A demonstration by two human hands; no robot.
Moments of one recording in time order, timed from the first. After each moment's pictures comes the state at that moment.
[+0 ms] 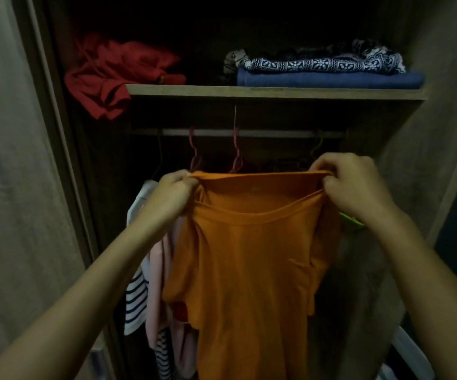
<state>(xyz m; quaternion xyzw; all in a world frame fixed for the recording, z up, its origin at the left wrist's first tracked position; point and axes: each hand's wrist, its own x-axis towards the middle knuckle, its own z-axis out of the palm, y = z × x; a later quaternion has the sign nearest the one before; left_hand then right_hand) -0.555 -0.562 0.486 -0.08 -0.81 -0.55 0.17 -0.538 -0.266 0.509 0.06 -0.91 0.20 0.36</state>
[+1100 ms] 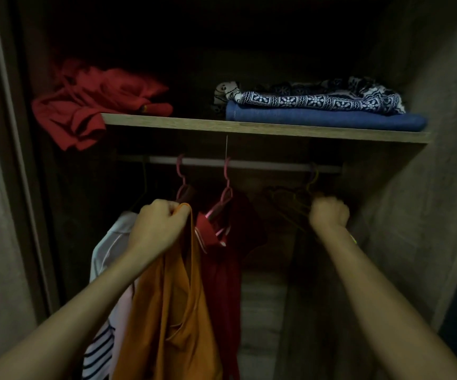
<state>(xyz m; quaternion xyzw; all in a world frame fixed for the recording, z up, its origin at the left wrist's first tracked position) -0.603 -0.552 0.491 -0.06 -0.87 -0.37 0.31 -0.684 -0.237 0.494 -0.17 -0.95 -0.01 0.26</state>
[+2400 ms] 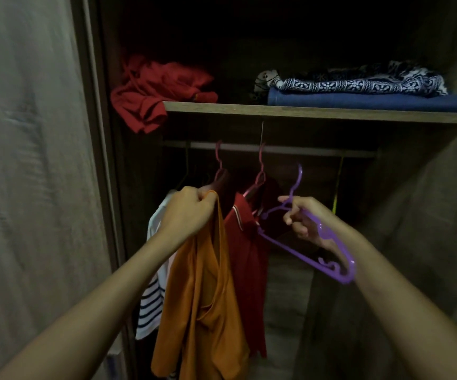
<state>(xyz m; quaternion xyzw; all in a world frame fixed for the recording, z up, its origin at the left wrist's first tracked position) -0.564 -0.582 0.480 -0.06 -0.87 -0.39 0.29 -0.613 -0.332 0.473 0.03 -0.71 0.70 -0.06</state>
